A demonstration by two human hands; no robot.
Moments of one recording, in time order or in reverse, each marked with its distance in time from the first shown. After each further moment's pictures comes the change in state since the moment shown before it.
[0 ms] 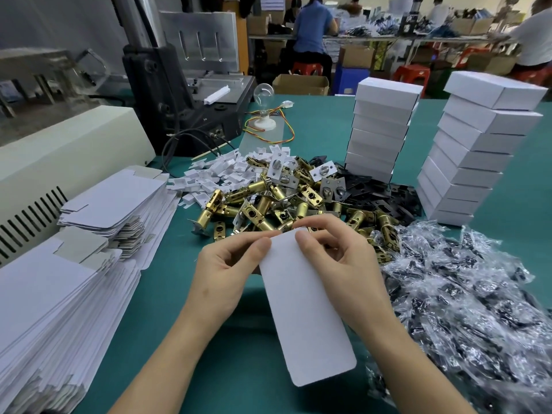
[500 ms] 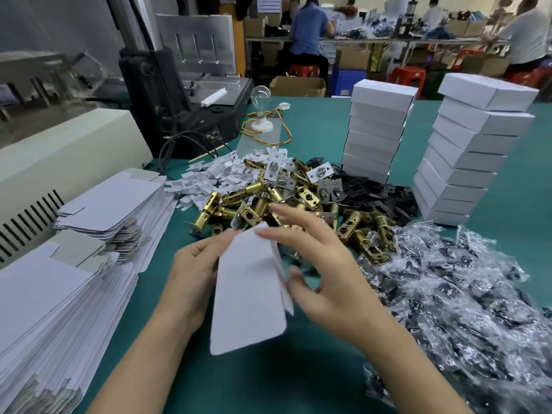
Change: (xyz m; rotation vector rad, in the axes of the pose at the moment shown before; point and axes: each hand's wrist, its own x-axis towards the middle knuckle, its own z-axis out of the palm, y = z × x) left_hand 0.011 0.003 -0.019 -0.213 0.220 -0.425; right_hand 0.001 0.004 0.000 -0.378 -0.249 -0.468
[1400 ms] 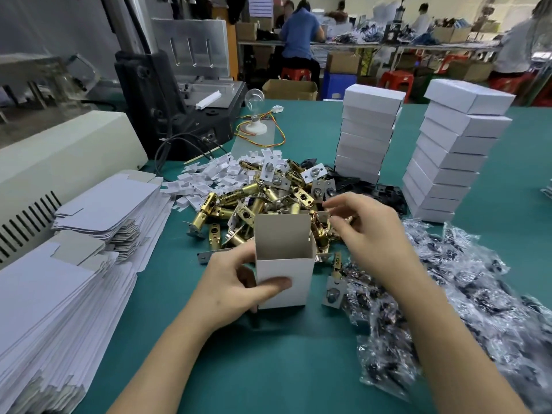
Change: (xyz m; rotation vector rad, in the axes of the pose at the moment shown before) left_hand 0.004 -0.032 -0.002 0.511 -0.449 0.585; right_hand 0.018 0.034 -0.051 -0.270 0.190 0.348
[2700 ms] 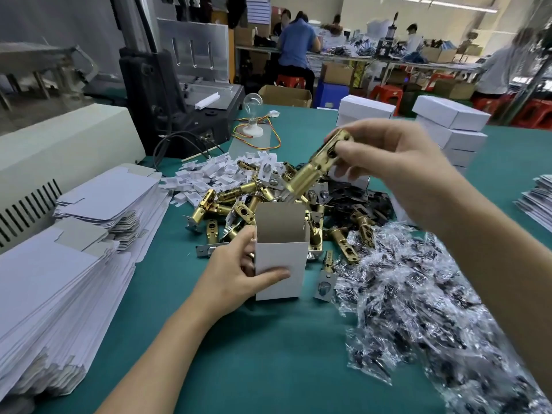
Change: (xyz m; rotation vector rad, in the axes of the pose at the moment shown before) left_hand 0.002 0.001 0.006 0.017 0.013 -0.043; right_hand 0.031 -0.075 -0.085 0.513 -0.204 -0.039
